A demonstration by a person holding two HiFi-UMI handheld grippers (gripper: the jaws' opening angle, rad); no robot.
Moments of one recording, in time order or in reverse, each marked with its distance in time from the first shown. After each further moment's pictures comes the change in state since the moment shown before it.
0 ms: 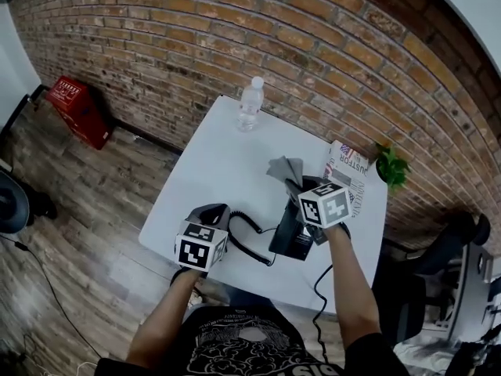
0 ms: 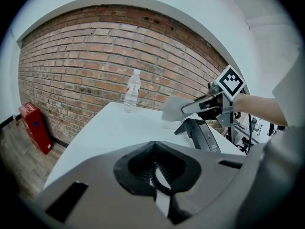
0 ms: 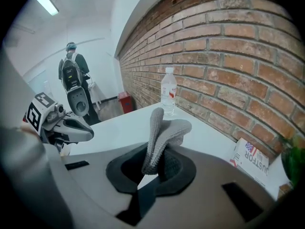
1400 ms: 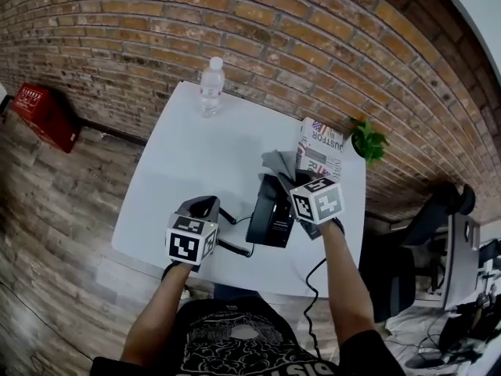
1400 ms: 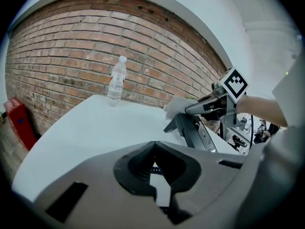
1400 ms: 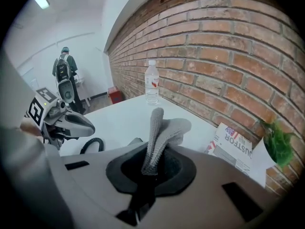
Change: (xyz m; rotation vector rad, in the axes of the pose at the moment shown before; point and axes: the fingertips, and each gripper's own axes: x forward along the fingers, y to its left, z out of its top) left arm 0.049 -0.034 -0.010 0.010 0.039 -0.114; right arm -0.025 -0.044 -0.049 0.045 0.058 -0.115
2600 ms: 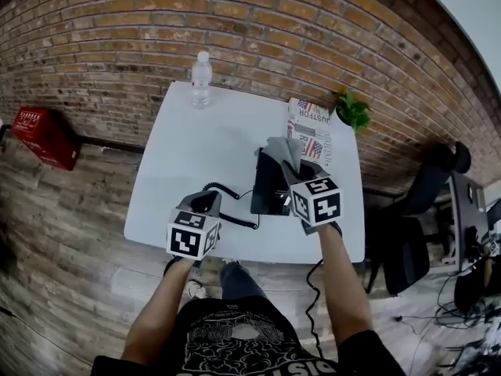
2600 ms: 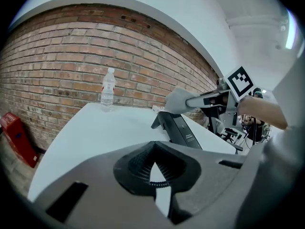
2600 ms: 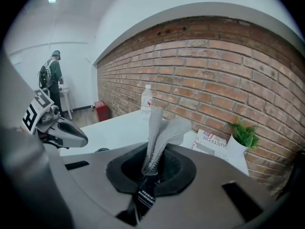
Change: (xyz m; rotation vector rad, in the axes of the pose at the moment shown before) left arm -0.061 -0.034 -0.016 0.127 -0.012 -0.063; right arm -0.085 0.046 -0.009 0.072 -0.222 -0.229
